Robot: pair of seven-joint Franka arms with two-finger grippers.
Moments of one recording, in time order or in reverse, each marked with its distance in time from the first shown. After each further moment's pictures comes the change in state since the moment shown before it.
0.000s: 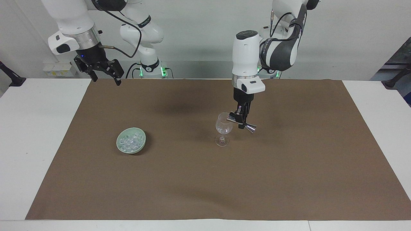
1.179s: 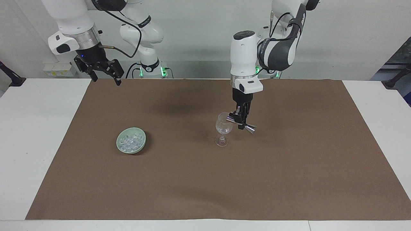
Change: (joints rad) left arm 0.000 0.005 -0.001 0.002 0.024 0.000 0.000; right arm 0.000 0.000 0.000 0.000 0.000 0.000 0.000
